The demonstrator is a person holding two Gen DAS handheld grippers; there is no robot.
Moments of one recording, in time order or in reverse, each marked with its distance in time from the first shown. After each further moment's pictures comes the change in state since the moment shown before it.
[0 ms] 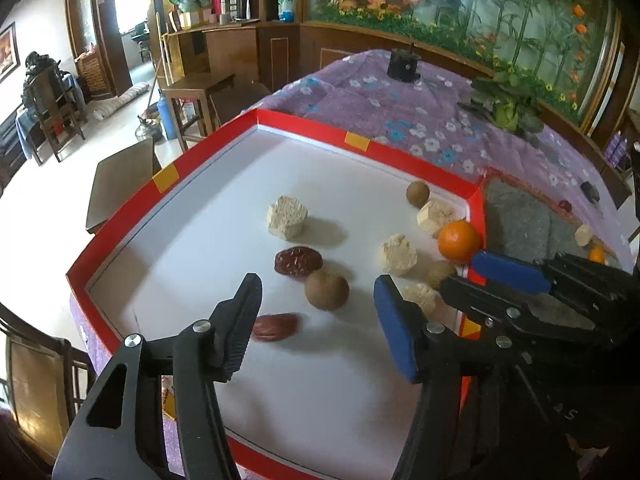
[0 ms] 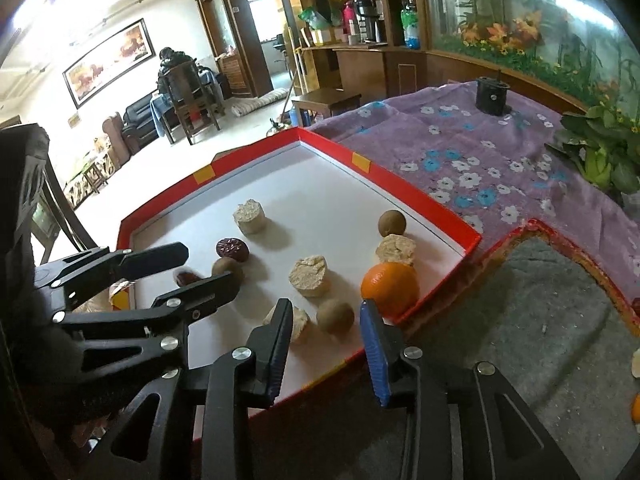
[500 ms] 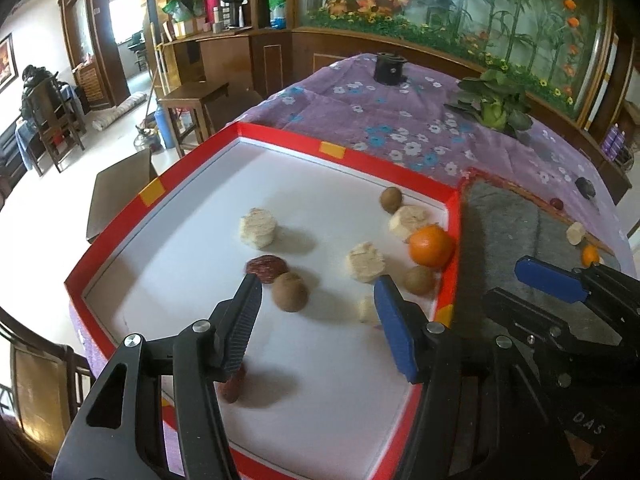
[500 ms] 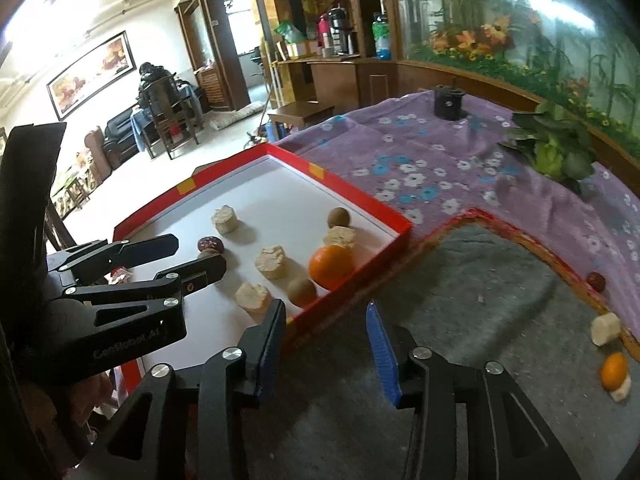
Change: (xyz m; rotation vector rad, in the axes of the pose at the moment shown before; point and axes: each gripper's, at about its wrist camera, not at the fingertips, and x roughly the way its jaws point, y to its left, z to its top) left arm -0.007 -0.028 0.002 0.038 -0.013 0.004; right arm -0.045 -0.022 -0.018 0.038 -0.043 -0.092
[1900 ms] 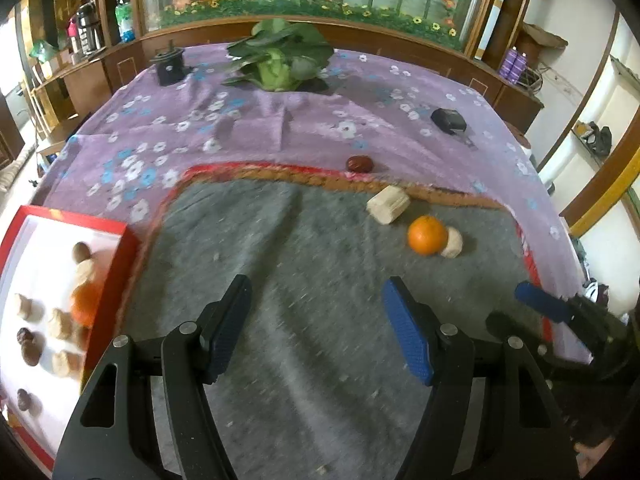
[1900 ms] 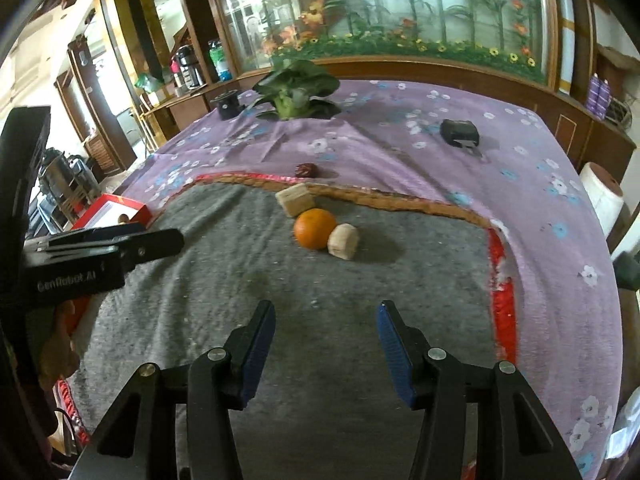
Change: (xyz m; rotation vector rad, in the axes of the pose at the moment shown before) left arm 0.014 -0.237 0.021 0.263 0.101 -0.296; right arm -0.123 -0.203 -0.122 0.370 -0.043 -0.269
